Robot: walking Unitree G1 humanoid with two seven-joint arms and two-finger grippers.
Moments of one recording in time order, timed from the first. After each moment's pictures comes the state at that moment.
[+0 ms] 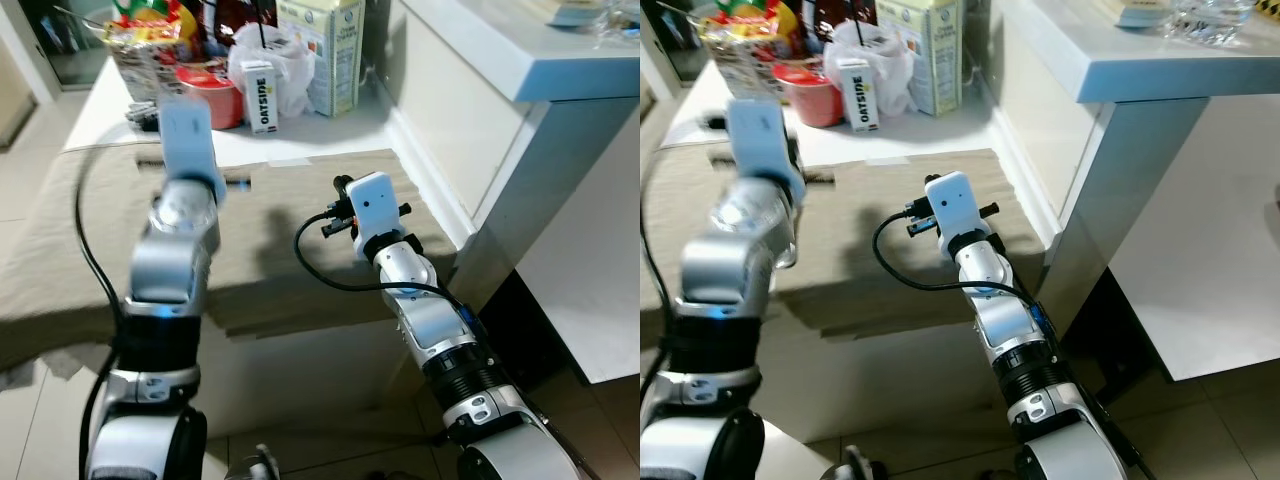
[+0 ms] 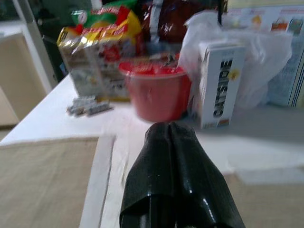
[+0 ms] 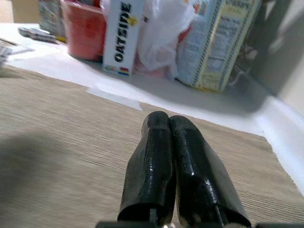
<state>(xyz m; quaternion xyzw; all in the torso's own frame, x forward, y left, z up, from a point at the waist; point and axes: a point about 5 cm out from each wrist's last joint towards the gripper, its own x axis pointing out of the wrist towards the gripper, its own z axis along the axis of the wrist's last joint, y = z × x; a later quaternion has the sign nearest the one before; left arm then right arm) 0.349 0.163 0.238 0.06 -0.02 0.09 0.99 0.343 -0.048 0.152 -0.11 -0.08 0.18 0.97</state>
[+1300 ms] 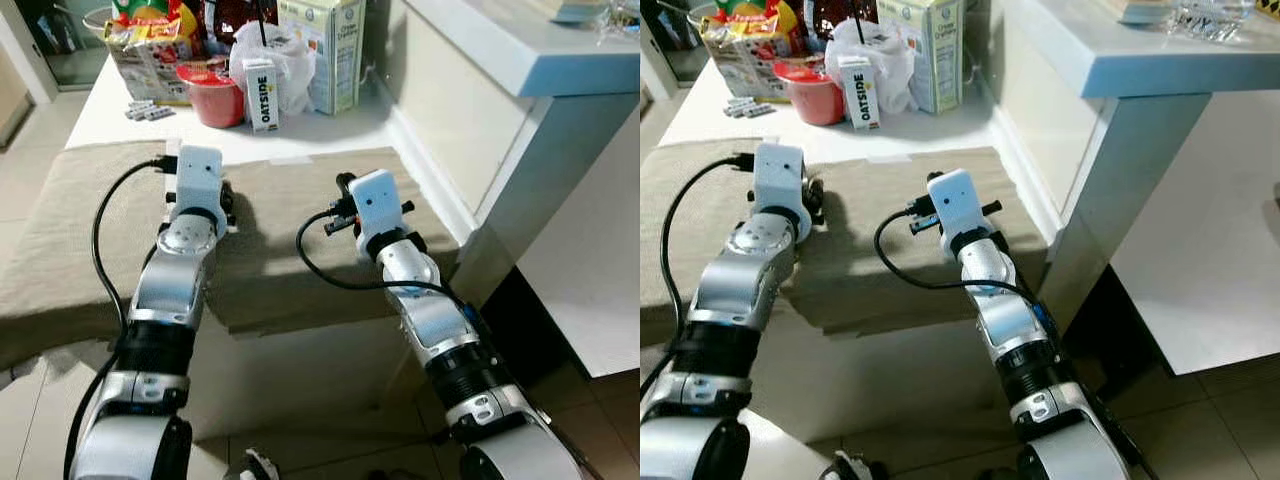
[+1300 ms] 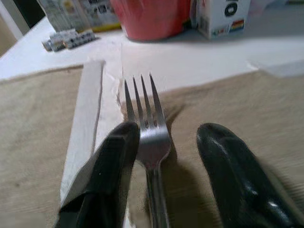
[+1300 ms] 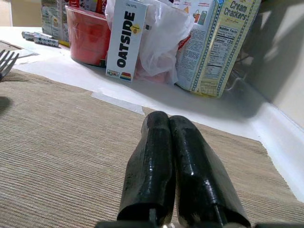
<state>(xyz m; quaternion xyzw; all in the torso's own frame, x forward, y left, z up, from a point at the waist) 0.361 0.176 0.173 0.10 0.09 0.06 0.99 0.344 -0.053 0.155 -0.12 -0.09 0.18 0.97</state>
